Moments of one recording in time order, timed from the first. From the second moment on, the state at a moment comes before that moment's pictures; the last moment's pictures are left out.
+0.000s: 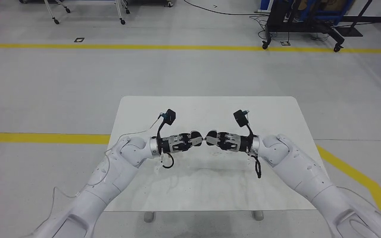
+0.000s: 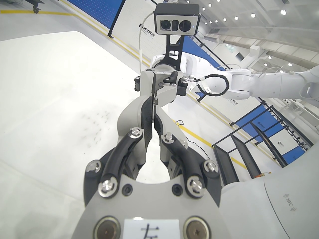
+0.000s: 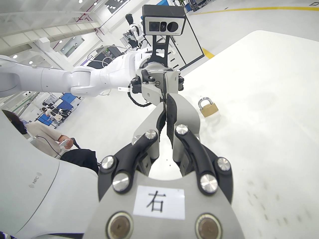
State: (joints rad) left arm 0.88 -1.22 -0.78 -1.03 0.04 -1.01 -0.56; right arm -0.93 -1.01 0.74 -1.14 -0.03 -1.01 0.43
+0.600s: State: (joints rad) left arm 0.87 -1.22 -0.80 -0.98 0.06 -1.01 -0.50; right arm -0.95 -1.01 0.78 -1.12 -0.05 -1.01 0.43
